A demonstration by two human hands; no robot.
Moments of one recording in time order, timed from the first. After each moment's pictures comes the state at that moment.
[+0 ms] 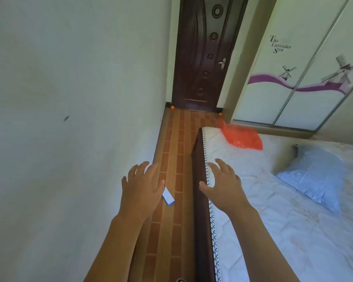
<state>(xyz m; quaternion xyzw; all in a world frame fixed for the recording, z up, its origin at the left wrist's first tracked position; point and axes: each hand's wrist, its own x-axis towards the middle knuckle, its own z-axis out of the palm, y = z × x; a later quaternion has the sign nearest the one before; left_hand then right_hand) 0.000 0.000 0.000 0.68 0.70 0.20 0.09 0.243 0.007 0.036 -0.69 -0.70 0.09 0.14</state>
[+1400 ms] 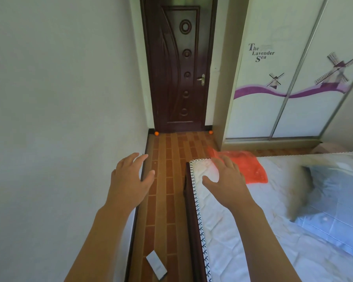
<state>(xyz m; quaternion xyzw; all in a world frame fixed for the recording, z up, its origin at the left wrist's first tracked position) 0.144 0.487 0.062 0.71 0.64 0.28 0.06 0.419 0.455 0.064 -0.71 -0.65 0.11 0.25</state>
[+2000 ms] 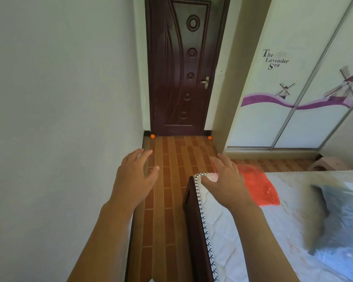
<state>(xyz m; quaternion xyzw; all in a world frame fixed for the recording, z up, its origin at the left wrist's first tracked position) 0.067 0.720 0.064 0.71 0.61 0.31 0.12 0.326 0.678 0.082 -0.72 -0.64 0.10 0.23</state>
